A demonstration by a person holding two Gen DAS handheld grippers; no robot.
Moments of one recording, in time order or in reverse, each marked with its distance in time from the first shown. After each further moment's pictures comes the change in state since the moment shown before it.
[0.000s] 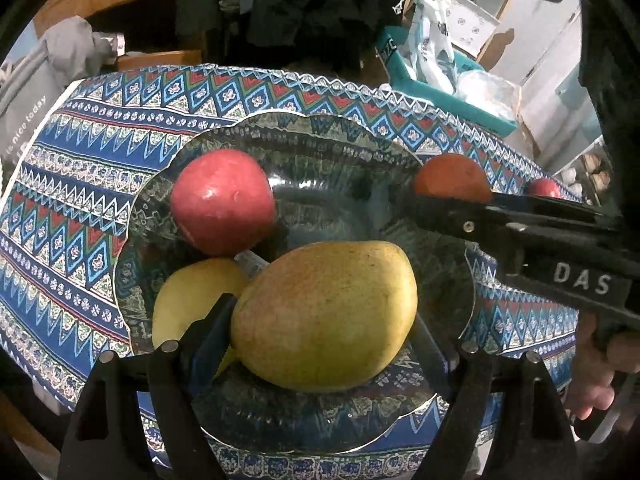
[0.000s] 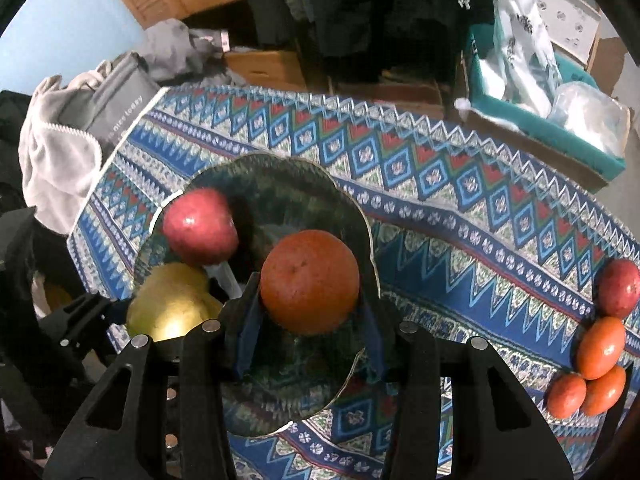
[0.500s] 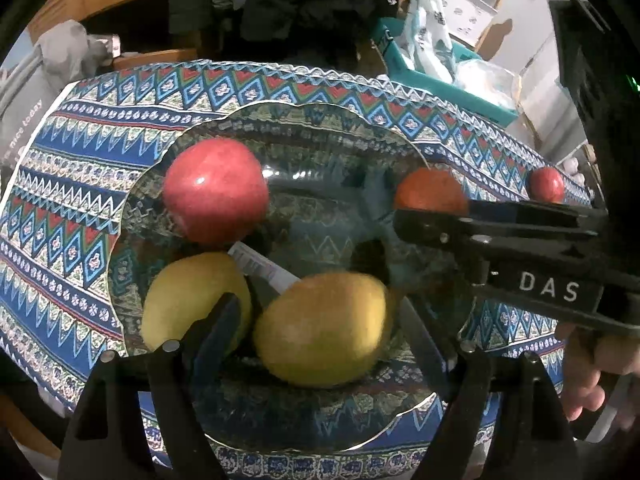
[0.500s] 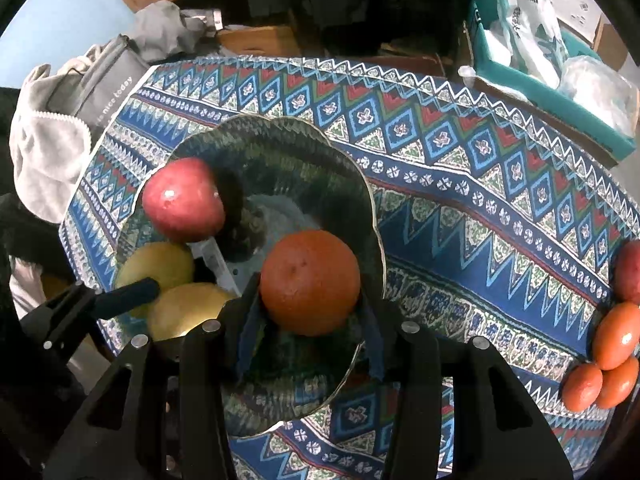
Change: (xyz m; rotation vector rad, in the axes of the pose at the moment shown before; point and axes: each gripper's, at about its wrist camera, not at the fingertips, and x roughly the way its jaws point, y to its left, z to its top) left arm 0.003 -0.001 -0.001 0.011 0.019 0.003; right arm 0.018 -0.006 -0.008 0.023 0.054 0.018
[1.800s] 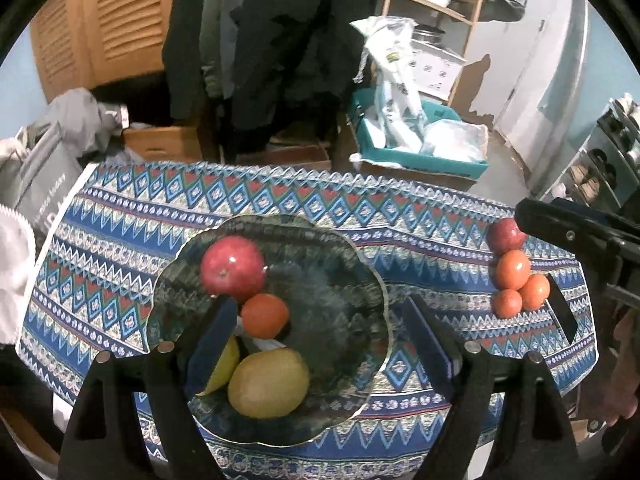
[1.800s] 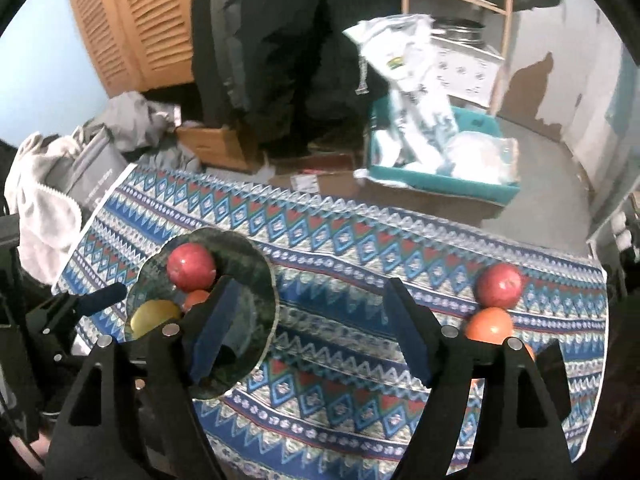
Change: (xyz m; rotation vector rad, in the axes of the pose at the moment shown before) left arm -0.085 -0.054 0.022 0.068 -0.219 0.041; right arm -0.166 -0.019 -0.019 0.061 -0.324 -0.247
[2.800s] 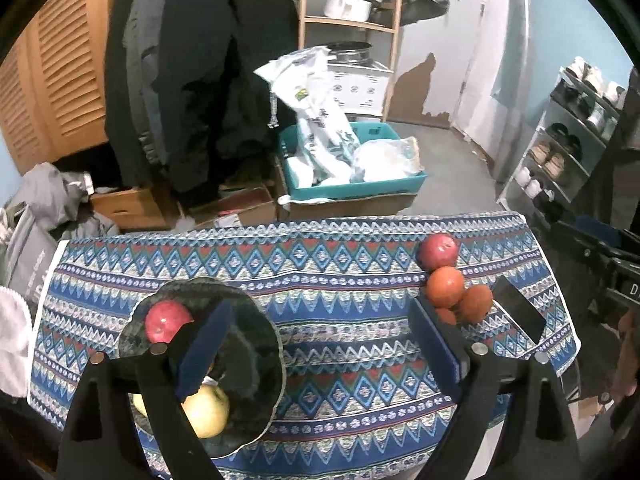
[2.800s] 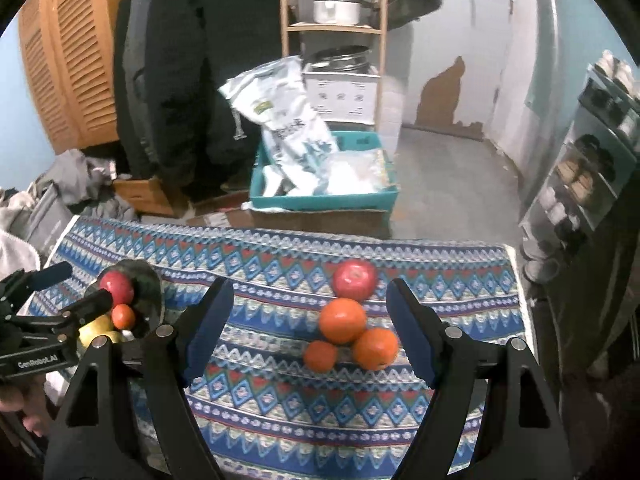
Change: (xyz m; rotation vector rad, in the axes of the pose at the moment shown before) left arm -0.036 -0.111 0.030 0.165 -0.081 -0.059; right arm -0.097 -0.132 -0.039 0.141 -0.129 -0.182
